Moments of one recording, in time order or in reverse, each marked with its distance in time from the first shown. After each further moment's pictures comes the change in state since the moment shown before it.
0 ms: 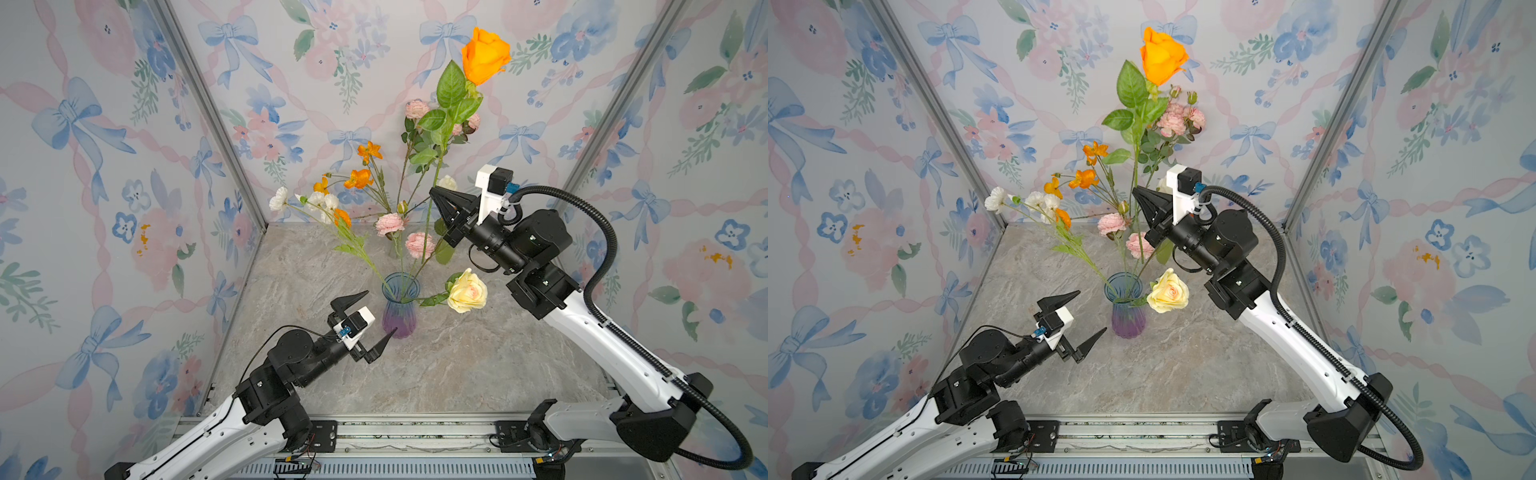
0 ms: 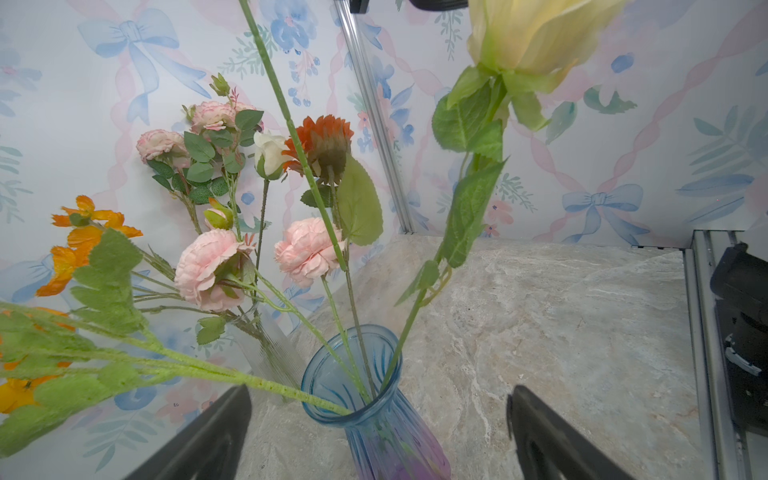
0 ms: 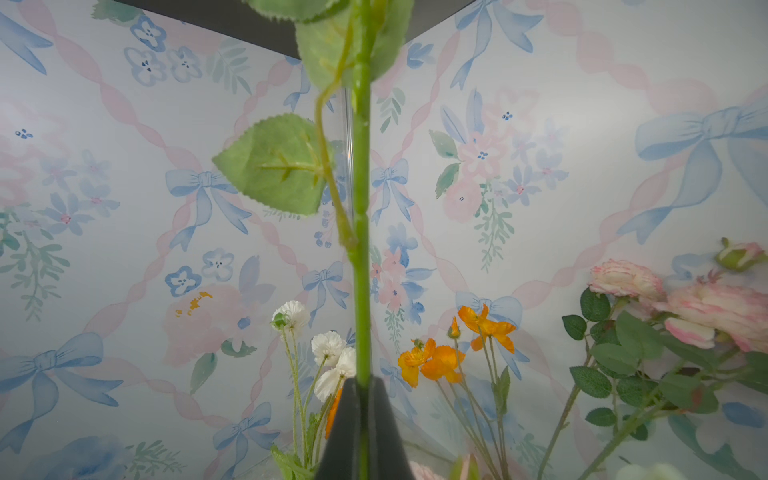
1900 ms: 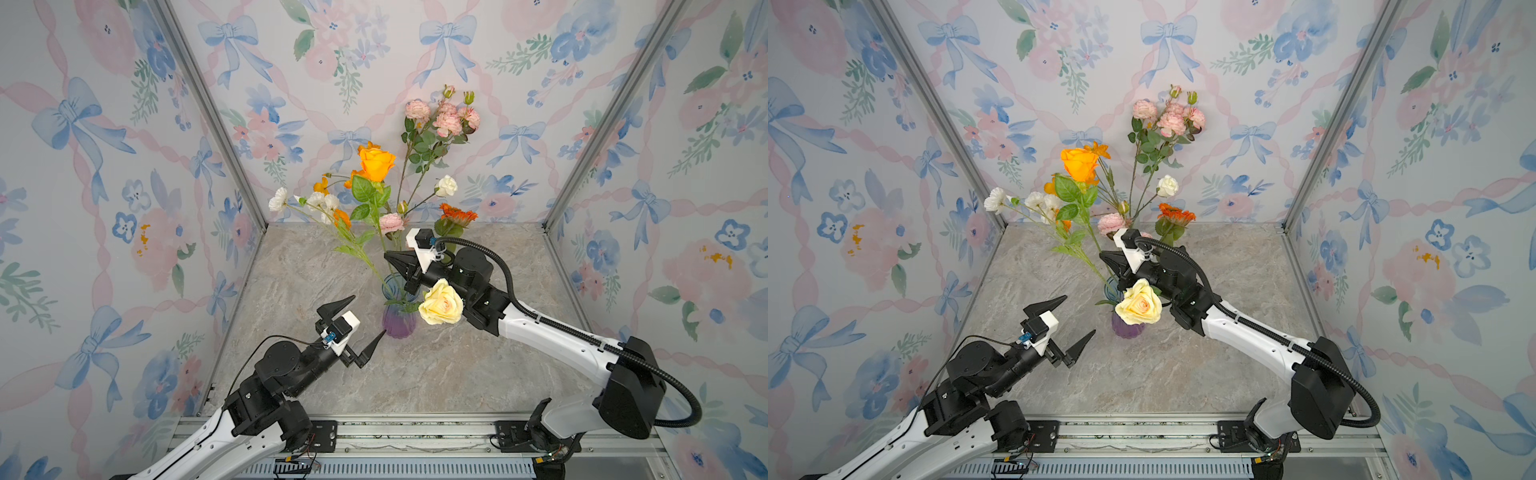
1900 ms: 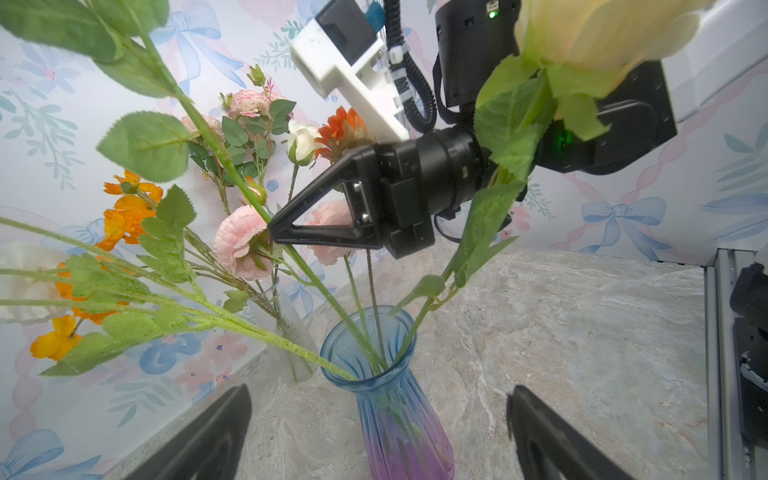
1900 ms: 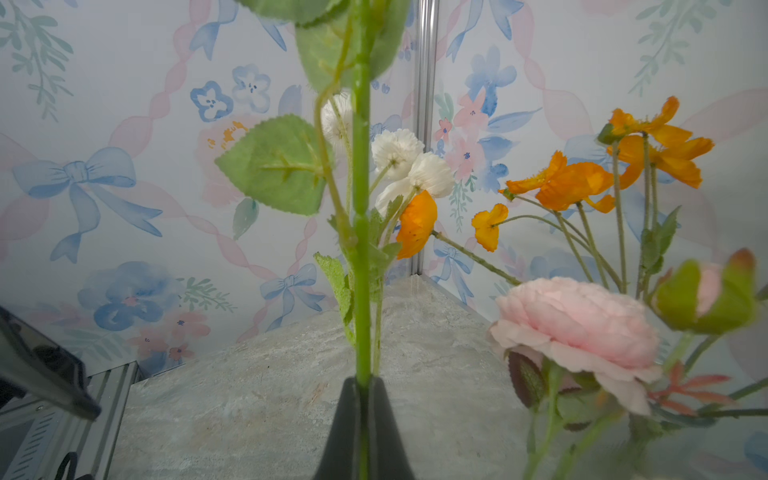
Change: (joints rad) left arm 0.000 -0.126 -0.050 -0.053 -0.064 -0.048; right arm 0.101 0.147 -0.381 0.220 -0.102 -0.081
